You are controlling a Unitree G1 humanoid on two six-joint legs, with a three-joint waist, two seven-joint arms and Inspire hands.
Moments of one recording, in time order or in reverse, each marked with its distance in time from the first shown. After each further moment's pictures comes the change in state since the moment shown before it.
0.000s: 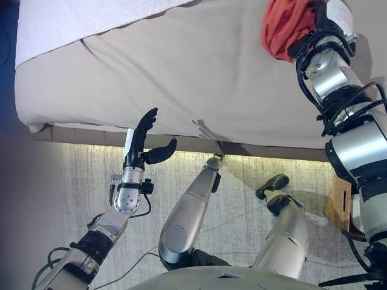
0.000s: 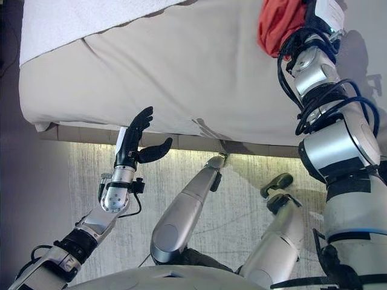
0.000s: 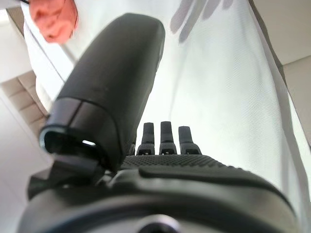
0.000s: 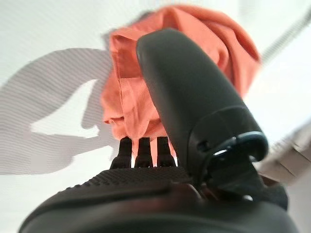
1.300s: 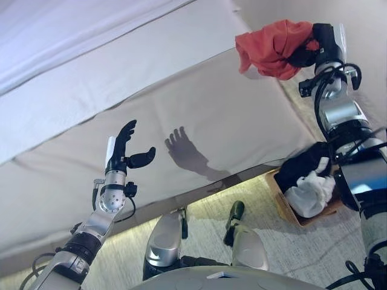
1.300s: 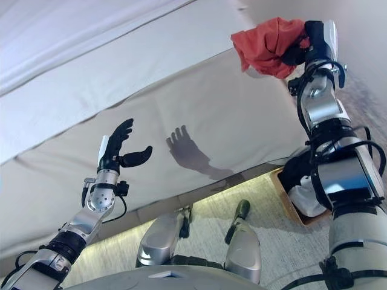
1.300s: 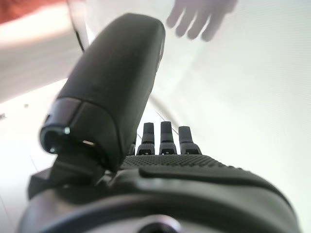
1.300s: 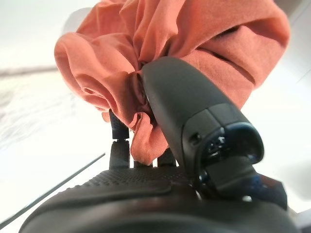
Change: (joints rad) left arm -0.012 0.029 0.124 0.136 0.005 0.182 -0.052; right arm 0.393 -0.102 -0.324 -0.354 0.169 -0.176 0.013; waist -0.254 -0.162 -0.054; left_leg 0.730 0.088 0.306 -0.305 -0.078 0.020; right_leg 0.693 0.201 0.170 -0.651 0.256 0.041
